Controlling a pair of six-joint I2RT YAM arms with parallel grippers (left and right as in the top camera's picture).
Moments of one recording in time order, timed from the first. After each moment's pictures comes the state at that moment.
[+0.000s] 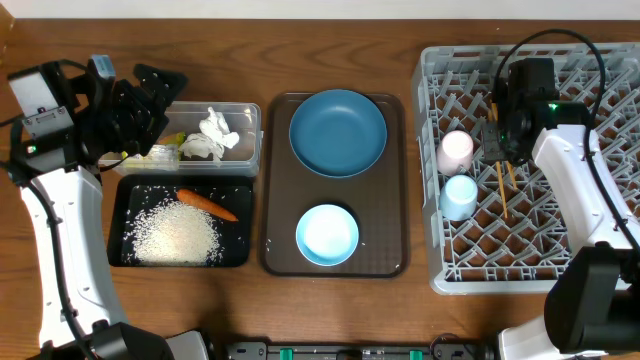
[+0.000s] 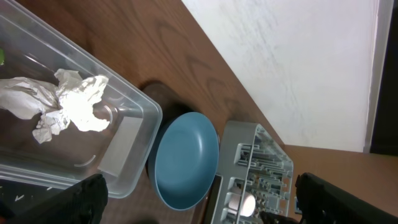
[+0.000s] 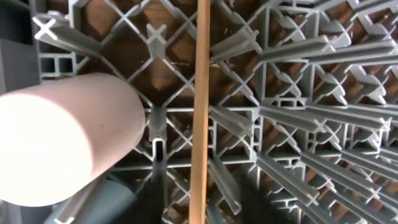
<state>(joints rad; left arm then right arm) 0.37 1.45 1.35 -0.74 0.76 -0.62 0.00 1.70 1.33 -0.86 0.17 -0.08</state>
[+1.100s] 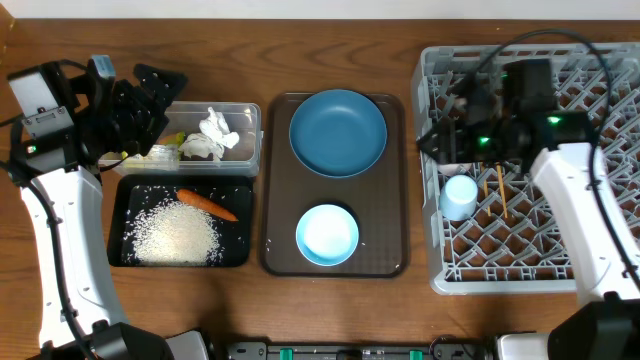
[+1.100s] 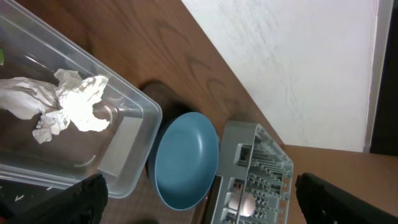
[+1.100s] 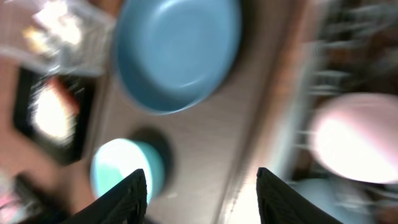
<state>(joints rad) 0.37 1.45 1.35 -0.74 0.76 -0.62 0.10 1.56 1.33 -0.92 -0.56 0.04</state>
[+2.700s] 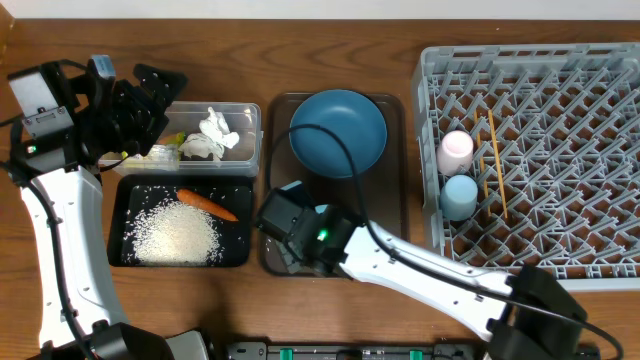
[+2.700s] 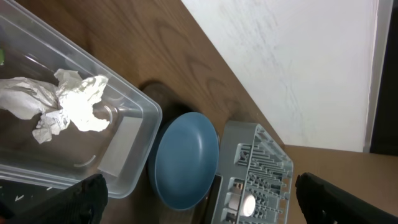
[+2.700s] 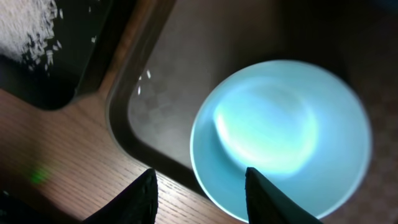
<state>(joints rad) 0.37 1.45 1.35 -0.74 0.76 -0.62 1.09 1.77 1.33 -0.82 0.10 0.62</state>
